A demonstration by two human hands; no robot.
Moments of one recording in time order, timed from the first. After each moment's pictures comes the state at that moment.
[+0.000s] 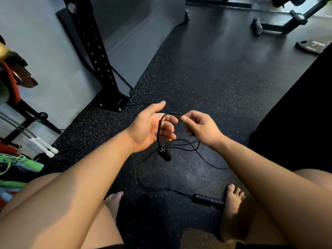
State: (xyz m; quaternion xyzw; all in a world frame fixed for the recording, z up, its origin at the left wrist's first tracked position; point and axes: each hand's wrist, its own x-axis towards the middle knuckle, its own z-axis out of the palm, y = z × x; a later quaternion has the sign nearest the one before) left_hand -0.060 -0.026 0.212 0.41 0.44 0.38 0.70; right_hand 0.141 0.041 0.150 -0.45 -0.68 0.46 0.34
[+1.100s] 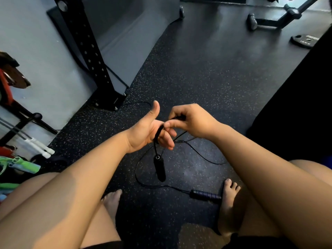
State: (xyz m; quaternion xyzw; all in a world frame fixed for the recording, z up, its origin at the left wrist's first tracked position) left_hand -0.059 -0.031 0.196 0.55 0.46 0.23 0.66; right_hand 0.138 0.035 0.195 -0.34 -0.87 0.29 0.22
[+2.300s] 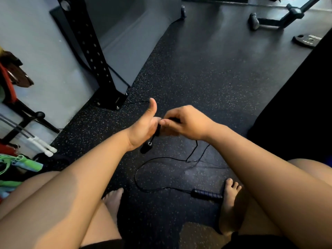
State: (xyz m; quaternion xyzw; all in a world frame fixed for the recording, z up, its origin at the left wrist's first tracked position) left_hand -0.064 -0.027 0.191 0.56 0.41 0.27 0.67; right_hand 0.121 0.020 0.207 -0.31 -0.90 0.23 0.18
